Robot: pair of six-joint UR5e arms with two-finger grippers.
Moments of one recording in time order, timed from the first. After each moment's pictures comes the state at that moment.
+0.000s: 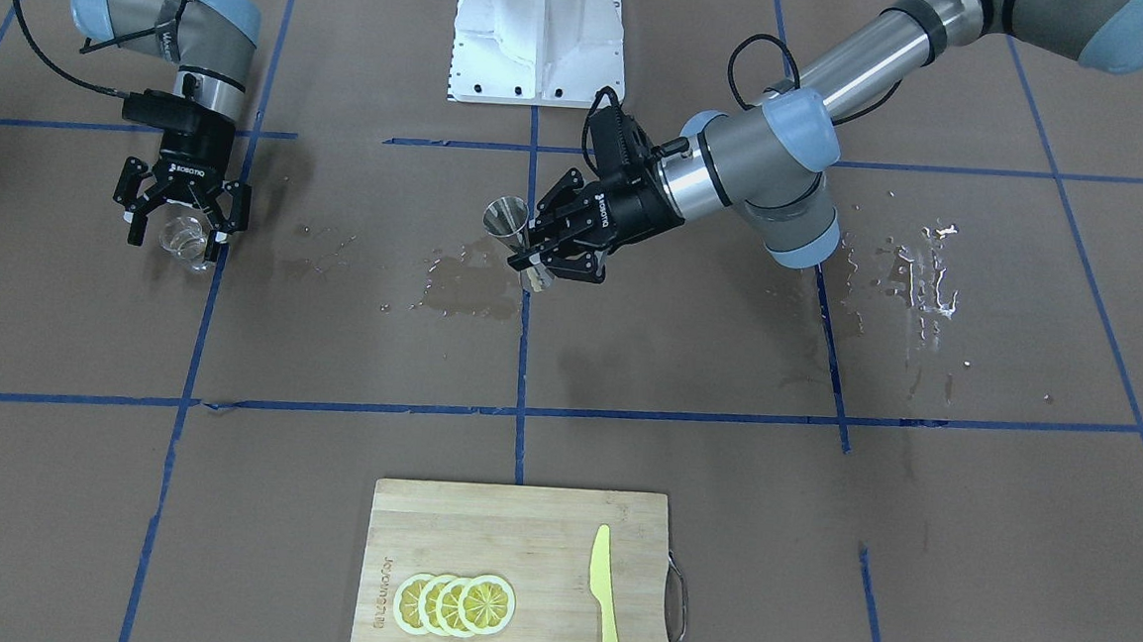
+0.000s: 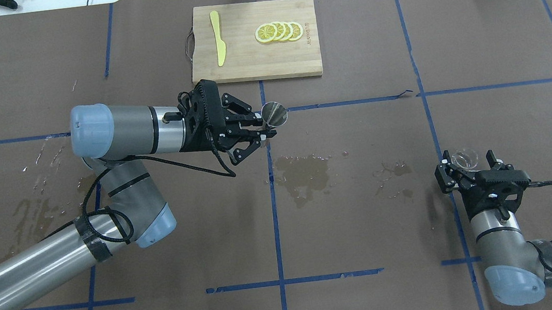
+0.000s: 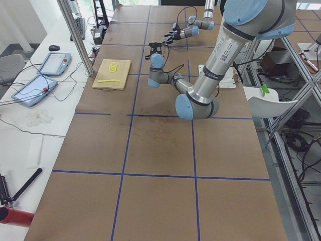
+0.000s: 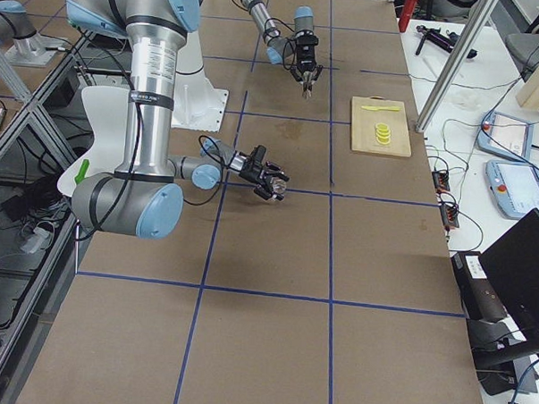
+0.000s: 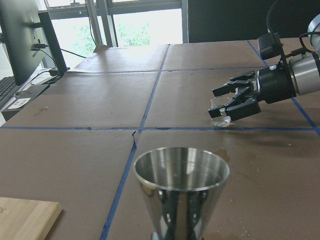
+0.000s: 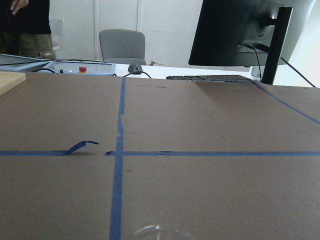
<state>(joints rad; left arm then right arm) -0.60 -2.24 -1.30 -3.02 -1.98 -0.13 0.12 -1.70 1.77 -1.12 0.49 1.72</state>
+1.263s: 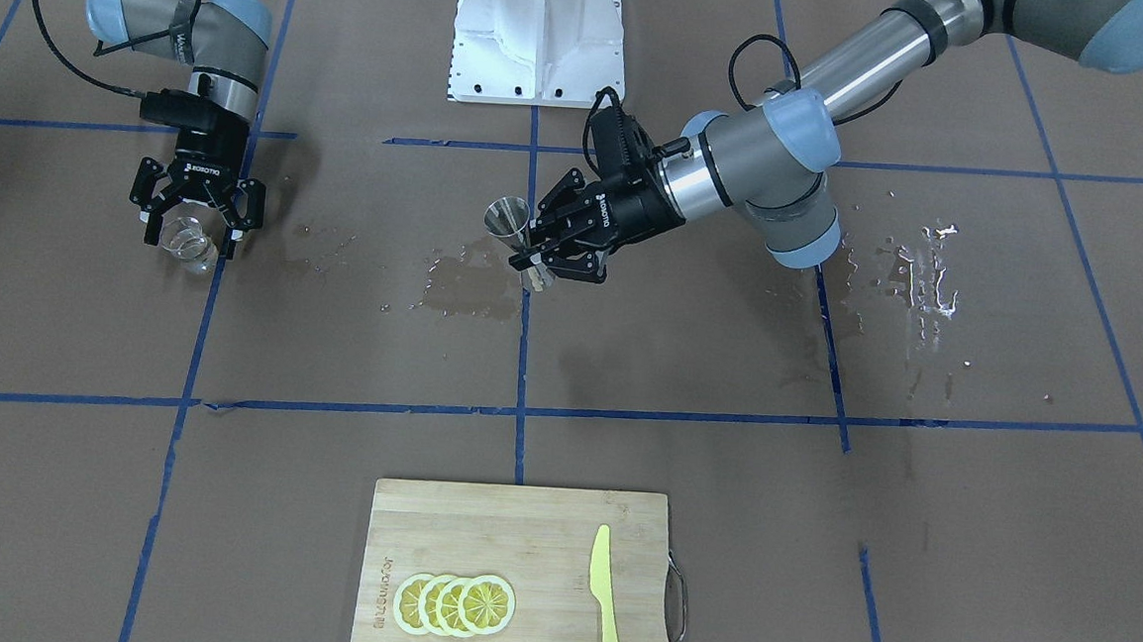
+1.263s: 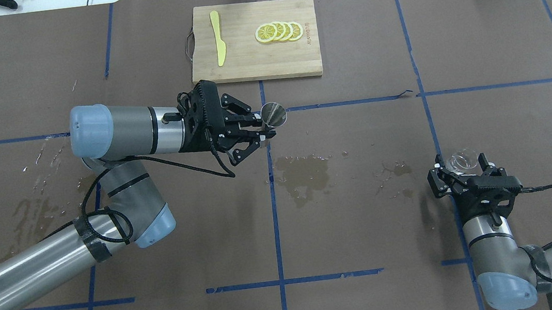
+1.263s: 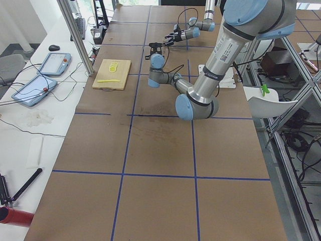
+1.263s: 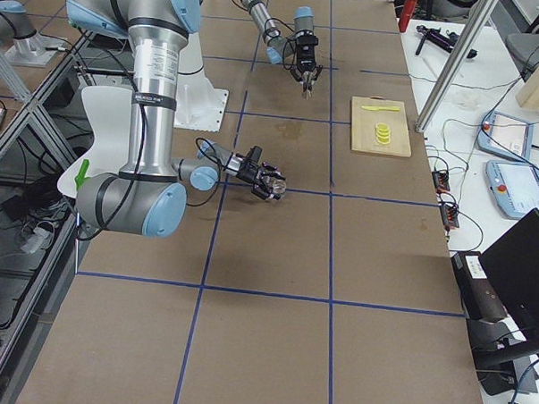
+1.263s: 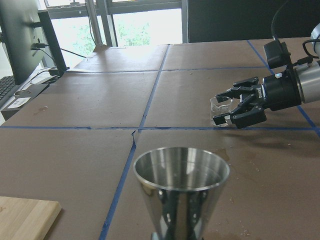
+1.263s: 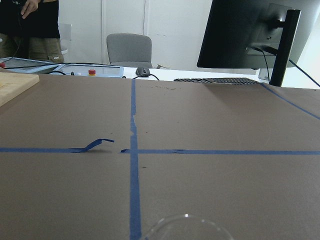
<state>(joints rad) -0.60 -2.24 -1.30 -3.02 -1.98 -0.13 0.11 -1.67 1.76 -1.12 0.46 1.72</state>
